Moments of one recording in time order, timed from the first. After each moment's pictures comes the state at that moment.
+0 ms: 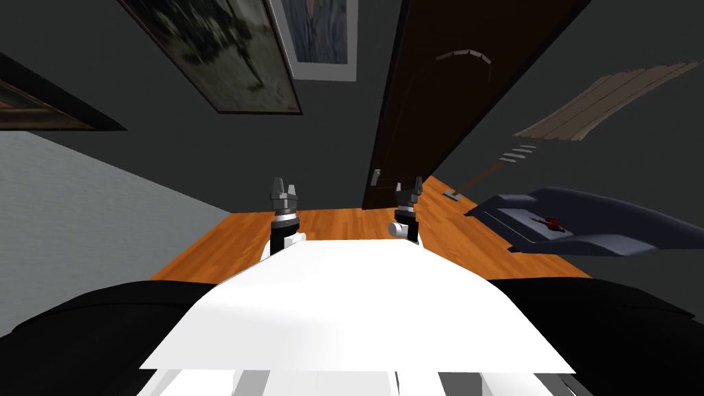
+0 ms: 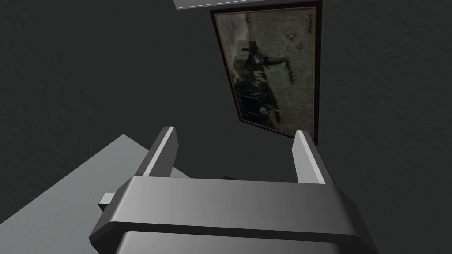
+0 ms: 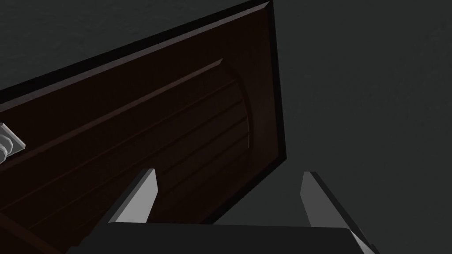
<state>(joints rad) 0.33 -0.05 -0.04 -2.05 -0.23 -0.48 -0.20</state>
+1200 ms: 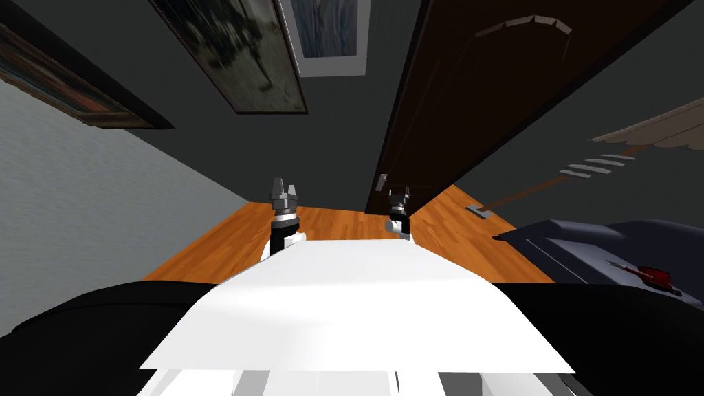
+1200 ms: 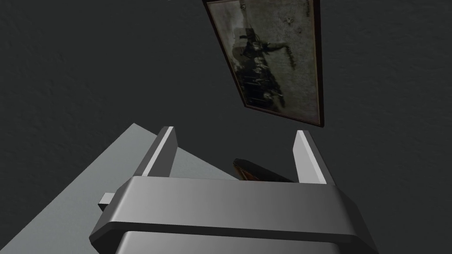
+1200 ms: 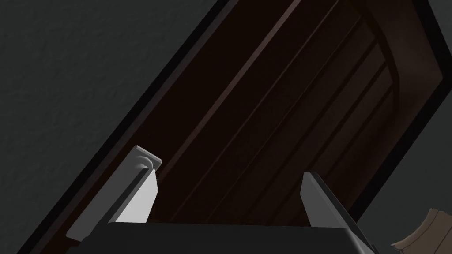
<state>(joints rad) 0.21 -0.07 -0.06 -1.75 -0.44 -0.43 -0.49</state>
